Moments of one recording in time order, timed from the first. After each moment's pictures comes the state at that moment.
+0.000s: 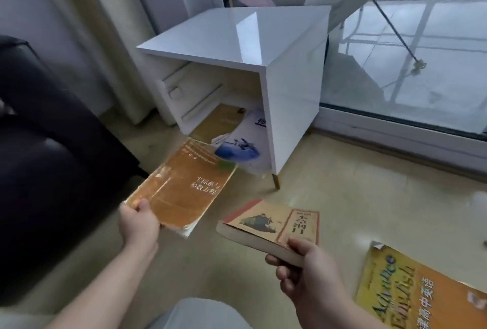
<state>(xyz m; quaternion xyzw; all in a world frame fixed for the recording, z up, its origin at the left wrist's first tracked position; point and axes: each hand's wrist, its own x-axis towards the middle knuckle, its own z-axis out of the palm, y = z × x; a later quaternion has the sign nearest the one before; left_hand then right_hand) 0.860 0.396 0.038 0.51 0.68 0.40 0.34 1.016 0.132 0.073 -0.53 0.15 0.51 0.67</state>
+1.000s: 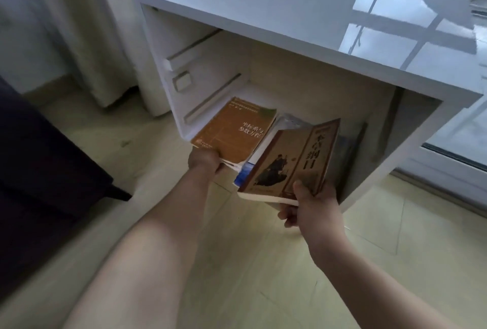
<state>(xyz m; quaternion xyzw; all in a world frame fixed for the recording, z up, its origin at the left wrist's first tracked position) 1.059 0.678 -0.057 0.46 0.59 0.24 0.62 1.096 0.419 0.025 -0.75 -0.06 0.29 0.59</state>
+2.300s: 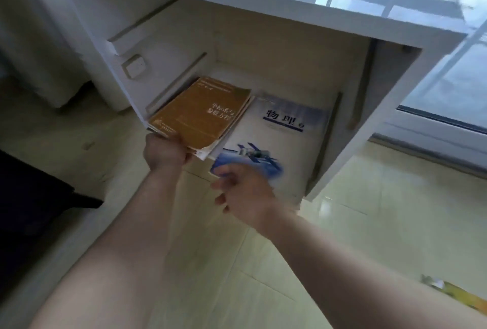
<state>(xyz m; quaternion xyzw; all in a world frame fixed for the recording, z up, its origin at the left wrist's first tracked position) 1.033 0.689 -0.034 0.51 0.62 0.32 0.50 1.078 0.492 0.010 -0.73 -0.21 0.45 0.48</state>
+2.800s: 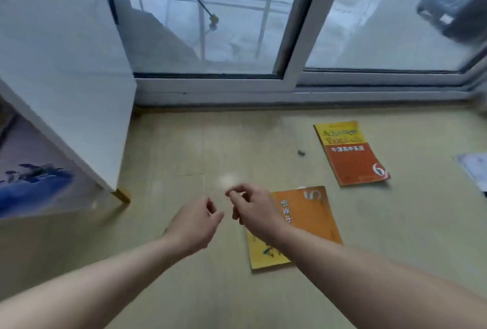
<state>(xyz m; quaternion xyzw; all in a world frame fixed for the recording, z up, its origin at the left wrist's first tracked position) 1.099 0.280 -0.047 0.88 0.17 -0.21 0.38 1.134 0.126 -0.027 -0.85 -0.01 0.23 0.47</state>
